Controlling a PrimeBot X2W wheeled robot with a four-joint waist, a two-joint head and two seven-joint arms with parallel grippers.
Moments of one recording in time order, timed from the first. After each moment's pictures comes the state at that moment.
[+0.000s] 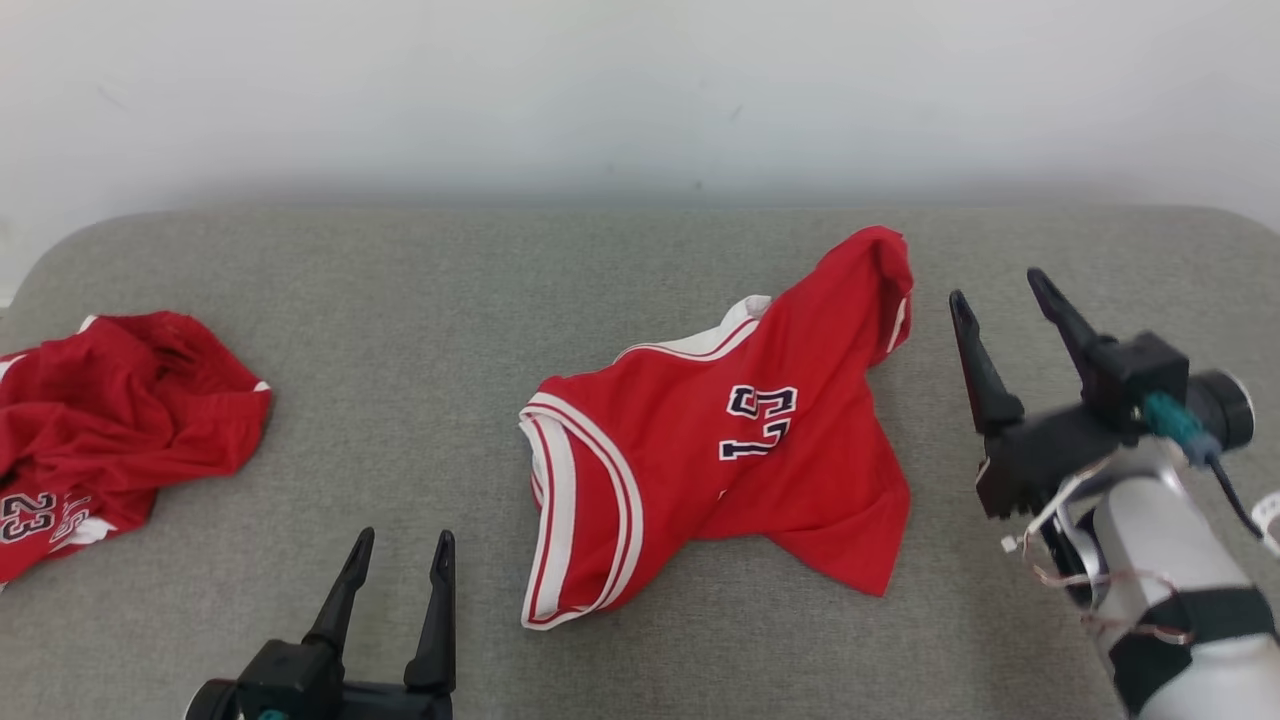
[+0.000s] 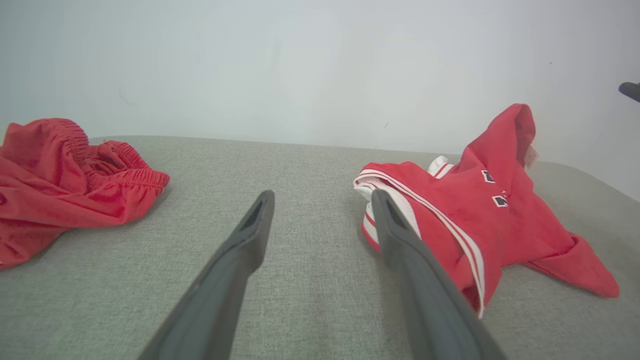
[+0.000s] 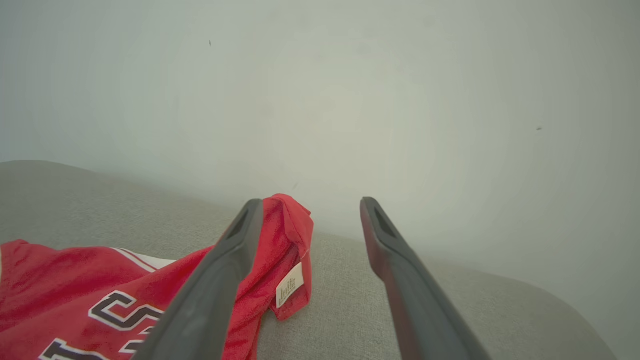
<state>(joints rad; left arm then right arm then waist) -0.08 0.05 -0.10 0.22 -0.19 -0.13 -0.26 -0.60 -0.33 0.24 0.64 0.21 0.13 -0.26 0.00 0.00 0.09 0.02</state>
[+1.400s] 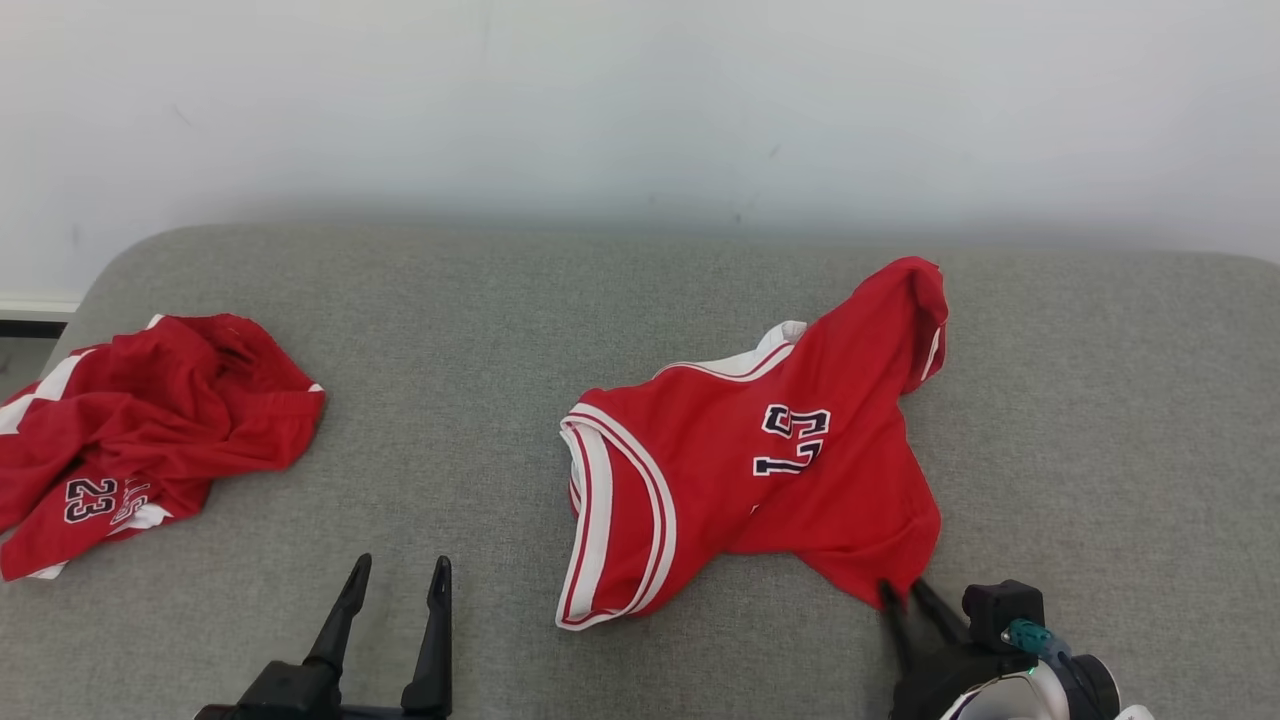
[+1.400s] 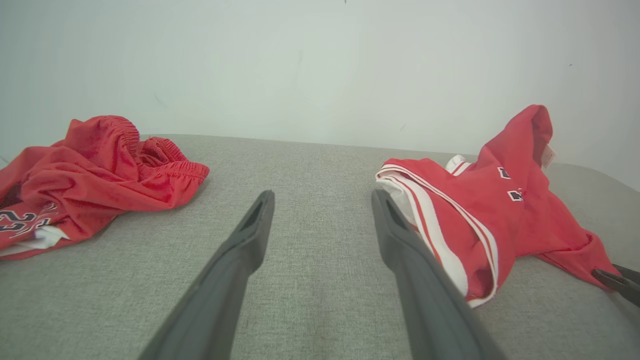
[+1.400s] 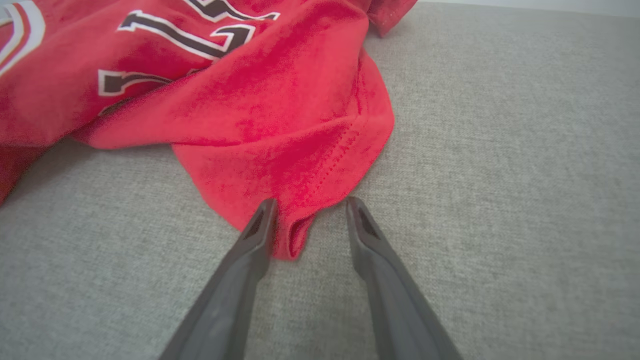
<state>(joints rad) -0.04 0.05 -0.09 0.23 -0.17 -0.13 -0.26 -0.35 -0.10 0.15 0.94 0.17 0.13 -0.26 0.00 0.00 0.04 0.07</state>
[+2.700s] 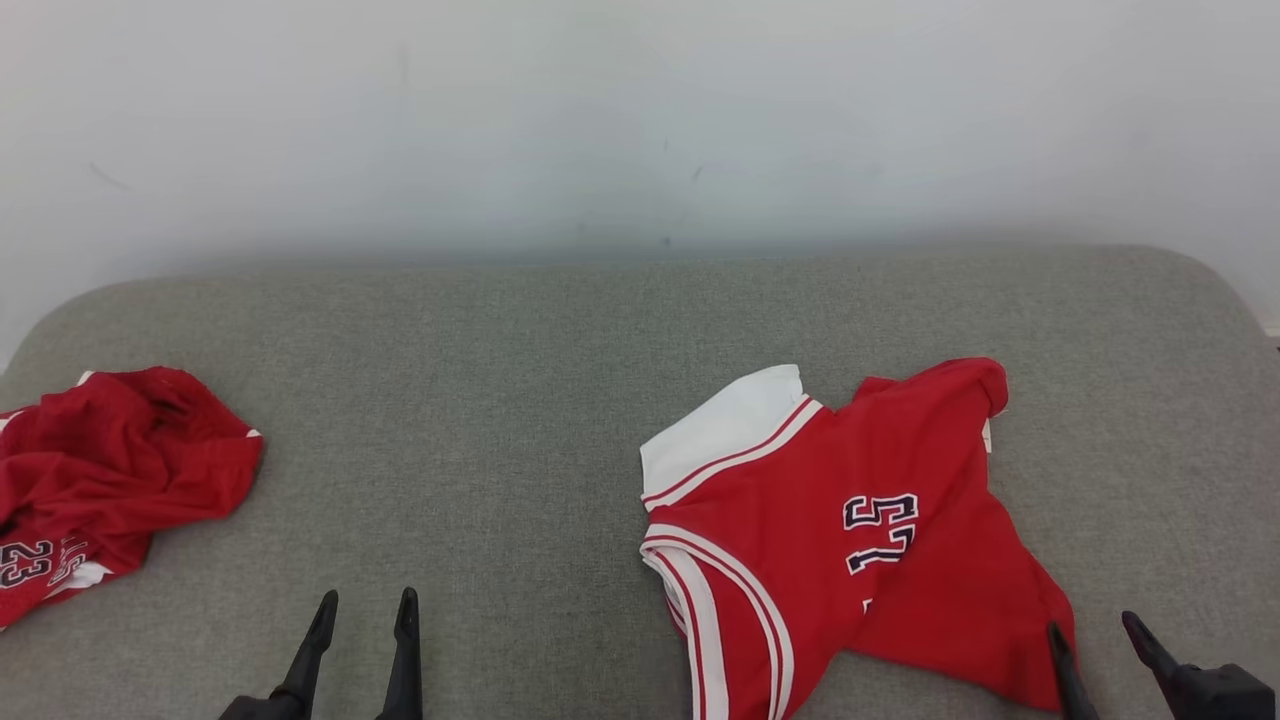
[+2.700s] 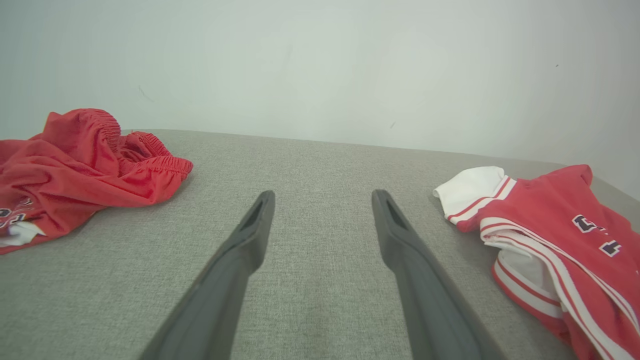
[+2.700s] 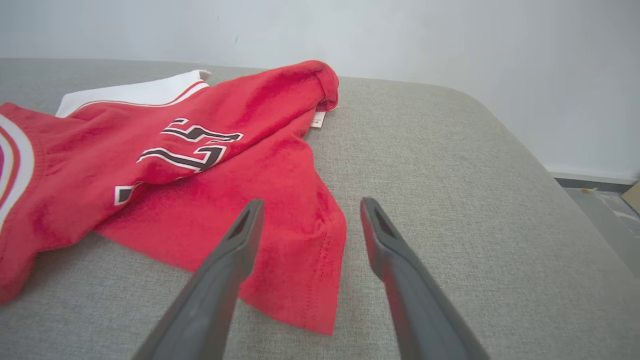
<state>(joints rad) 0.01 0.05 -0.04 0.22 -0.19 -0.13 -0.26 0.14 -0.24 -0.09 0.18 0.12 0.13 -0.07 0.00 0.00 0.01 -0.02</state>
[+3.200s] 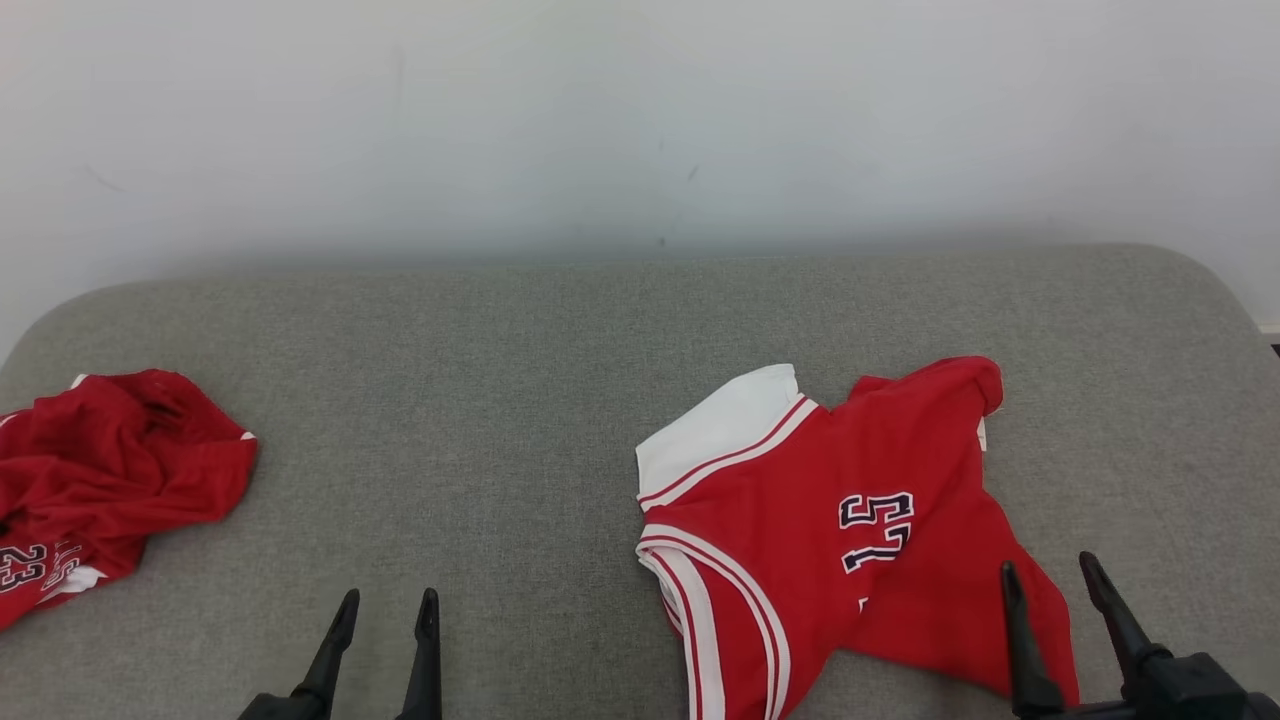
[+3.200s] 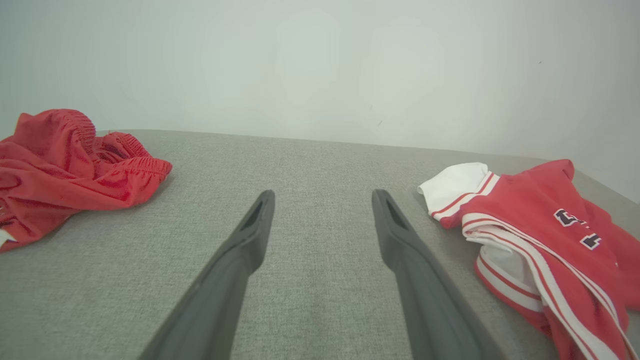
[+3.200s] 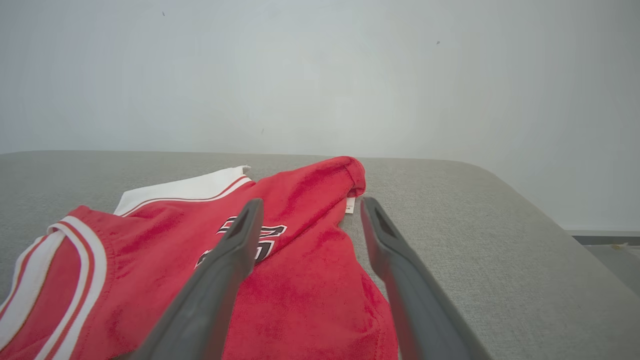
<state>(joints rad) 0.01 0.05 -0.06 0.22 -0.19 -0.13 -0.26 0.08 -0.14 -0.08 0.14 0.08 0.13 -0.24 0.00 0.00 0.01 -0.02</state>
